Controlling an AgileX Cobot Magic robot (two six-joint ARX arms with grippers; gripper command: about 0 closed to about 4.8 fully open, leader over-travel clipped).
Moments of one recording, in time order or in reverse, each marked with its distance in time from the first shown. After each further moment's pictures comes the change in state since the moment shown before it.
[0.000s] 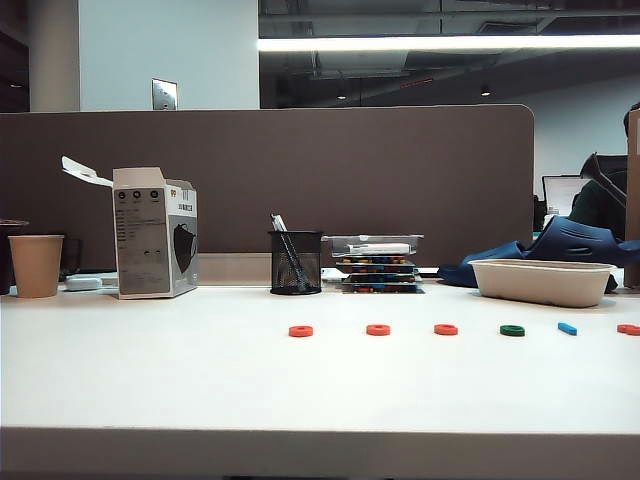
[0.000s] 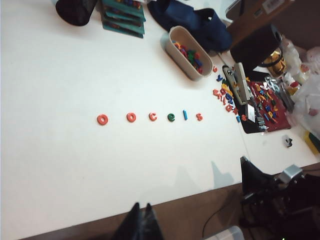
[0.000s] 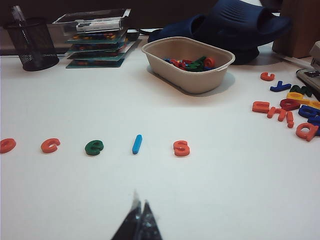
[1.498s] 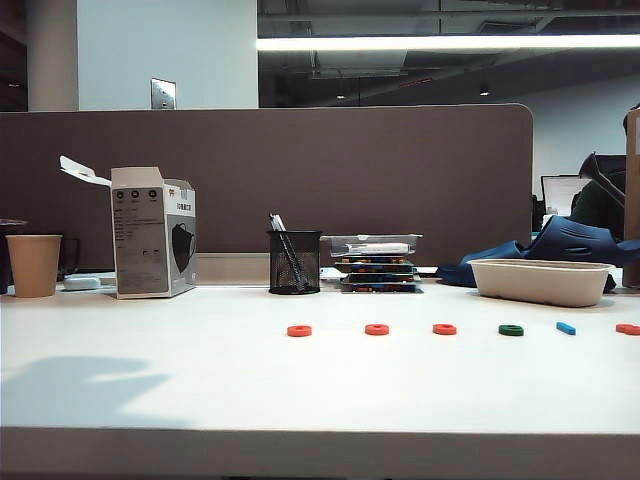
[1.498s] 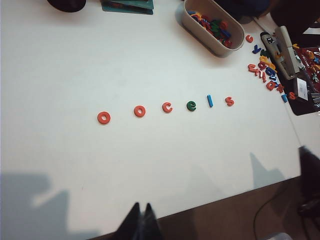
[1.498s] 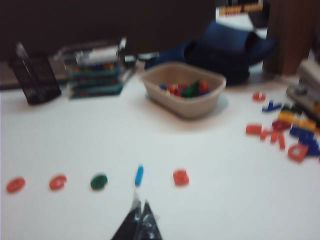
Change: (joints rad) left arm -0.586 0.251 -0.001 0.114 -0.578 -0.175; right arm 0.000 0.000 0.064 0.016 0.025 0.075
